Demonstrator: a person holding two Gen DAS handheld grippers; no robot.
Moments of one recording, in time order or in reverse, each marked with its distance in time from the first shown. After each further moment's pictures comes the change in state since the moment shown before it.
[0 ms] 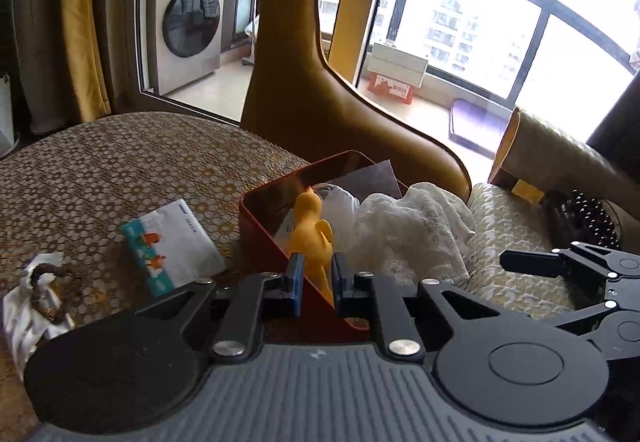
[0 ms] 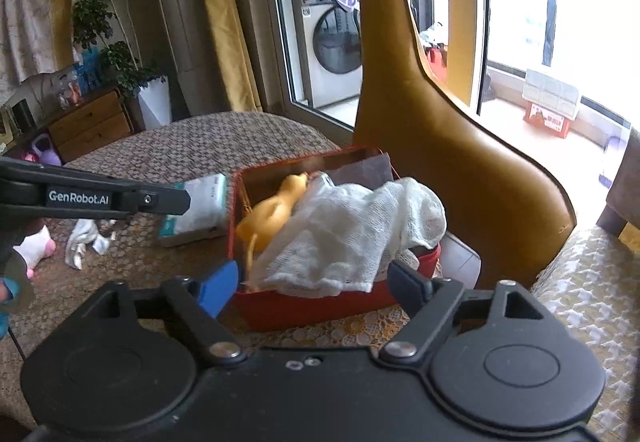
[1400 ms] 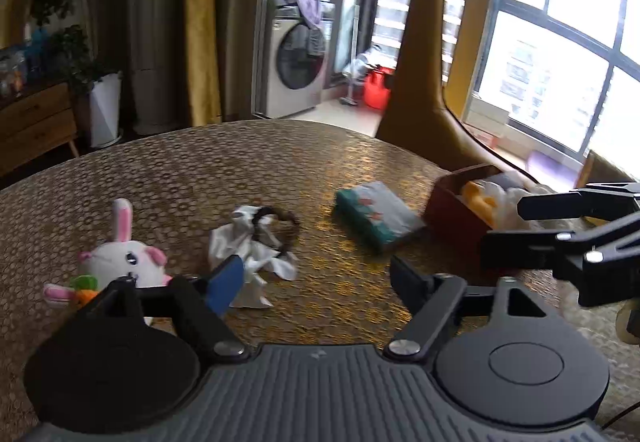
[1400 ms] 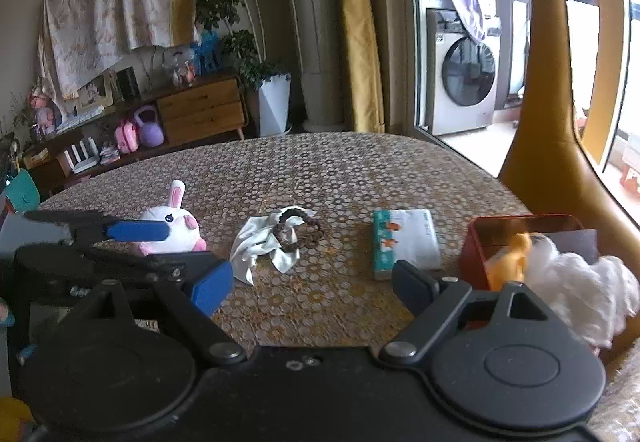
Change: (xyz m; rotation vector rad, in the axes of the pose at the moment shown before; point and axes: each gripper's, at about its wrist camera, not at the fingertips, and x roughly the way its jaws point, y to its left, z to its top) left arm -0.135 0.150 -0.101 -0.122 -0.149 0.228; right arm 0.006 0.191 0.020 -0.192 -0.018 0.250
